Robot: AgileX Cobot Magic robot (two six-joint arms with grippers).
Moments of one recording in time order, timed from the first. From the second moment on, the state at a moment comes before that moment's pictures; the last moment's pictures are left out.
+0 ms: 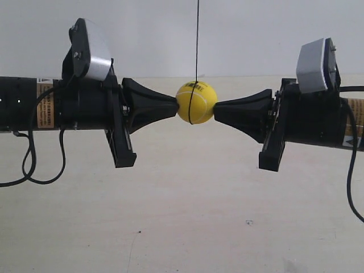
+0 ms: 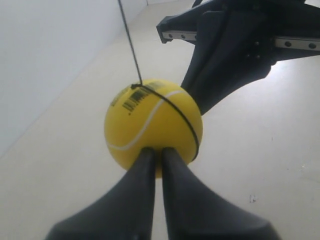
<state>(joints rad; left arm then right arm) -0.36 1.59 -0.79 1.26 -0.82 -0.63 0.16 1.58 -0.62 -1.23 -1.14 0.65</state>
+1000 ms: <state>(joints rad) -0.36 1.28 -0.76 1.30 -0.49 -0.83 -0.13 1.55 -0.62 -1.31 -1.20 0.71</state>
